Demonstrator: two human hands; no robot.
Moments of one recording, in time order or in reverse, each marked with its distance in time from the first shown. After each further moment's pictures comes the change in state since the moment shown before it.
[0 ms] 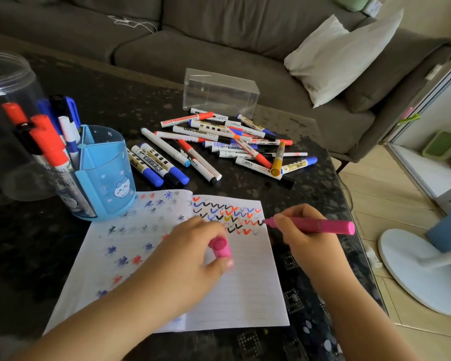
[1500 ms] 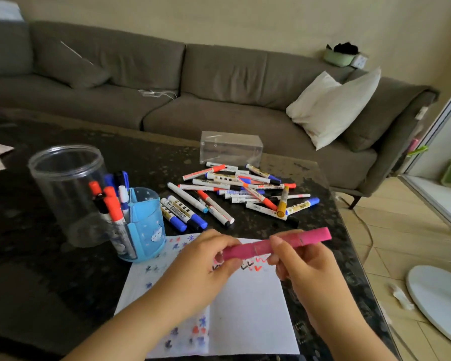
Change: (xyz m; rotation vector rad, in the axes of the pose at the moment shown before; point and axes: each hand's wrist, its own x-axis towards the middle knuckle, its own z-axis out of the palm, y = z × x) left_hand 0.000 0.032 -0.039 0.027 0.095 0.089; right_hand -0.050 -0.066 -0.004 0.255 -0.121 -0.135
